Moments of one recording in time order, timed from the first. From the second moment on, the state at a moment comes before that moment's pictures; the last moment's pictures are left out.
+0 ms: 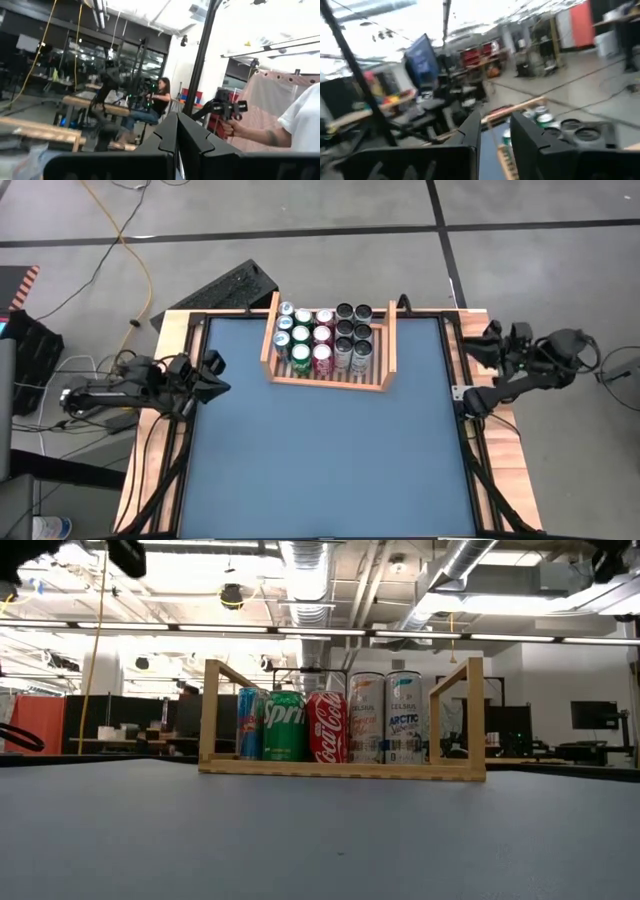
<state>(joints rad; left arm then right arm) 0.01 0.22 0.26 0.45 0.18 -0.36 0.33 0.02 0.76 -0.58 0.56 0.24</state>
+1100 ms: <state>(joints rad) 0.01 0.02 0.01 0.35 0.13 -0.34 0.31 0.01 0.01 0.10 0.42 0.21</state>
